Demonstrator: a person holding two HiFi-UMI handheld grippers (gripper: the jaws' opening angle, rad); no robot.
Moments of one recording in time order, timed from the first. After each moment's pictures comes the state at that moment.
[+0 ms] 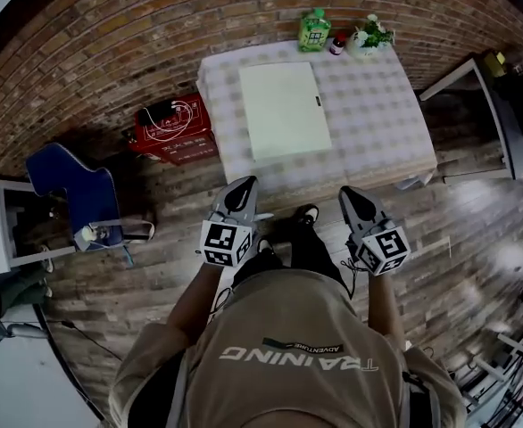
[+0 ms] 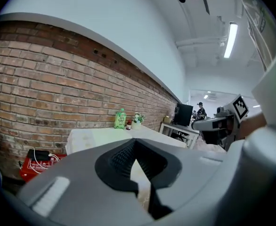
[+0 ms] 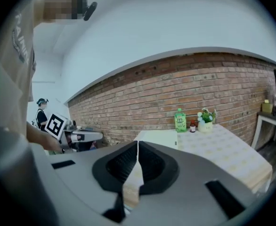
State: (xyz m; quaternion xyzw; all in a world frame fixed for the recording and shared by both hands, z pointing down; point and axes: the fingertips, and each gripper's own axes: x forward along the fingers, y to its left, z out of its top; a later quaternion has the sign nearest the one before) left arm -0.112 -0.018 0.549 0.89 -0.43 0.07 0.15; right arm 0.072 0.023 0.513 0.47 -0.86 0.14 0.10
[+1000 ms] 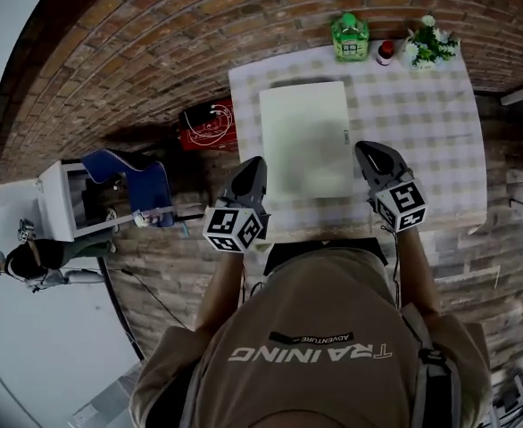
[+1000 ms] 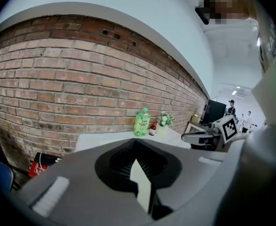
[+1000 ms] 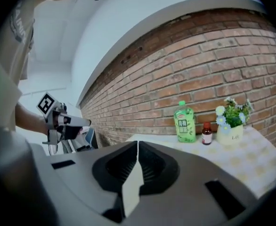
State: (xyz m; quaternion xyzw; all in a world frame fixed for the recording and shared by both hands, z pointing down) left arm -0.076 -0.209 0.544 0.80 -0.55 0.12 0.20; right arm 0.125 -0.242 0.577 0.36 -0.92 0.16 0.10
